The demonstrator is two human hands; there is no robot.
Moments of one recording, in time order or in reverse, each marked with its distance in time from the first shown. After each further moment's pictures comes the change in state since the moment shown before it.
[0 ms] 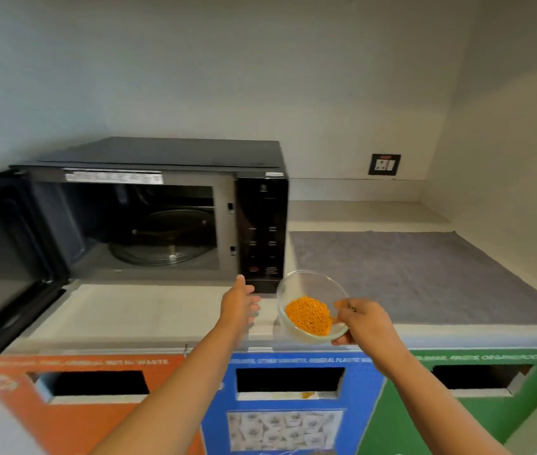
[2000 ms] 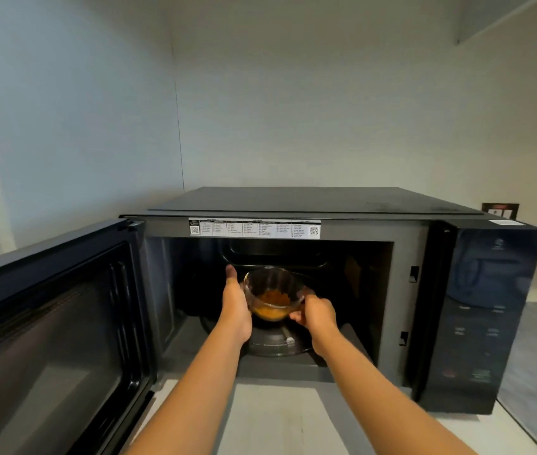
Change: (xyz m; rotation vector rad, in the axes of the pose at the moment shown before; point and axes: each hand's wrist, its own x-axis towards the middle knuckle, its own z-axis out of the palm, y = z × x) left_hand 0.201 0.138 -0.203 -0.349 -0.092 0.240; right_hand 0.232 -0.129 0.341 0.603 0.081 0.055
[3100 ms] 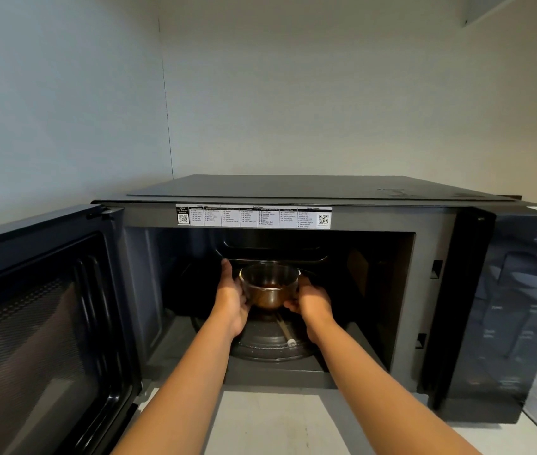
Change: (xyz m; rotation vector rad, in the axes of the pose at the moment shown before) left_hand 0.057 -0.015 -0.014 0.010 -0.105 0.011; right_hand 0.030 0.000 0.017 -0.014 -0.023 0.014
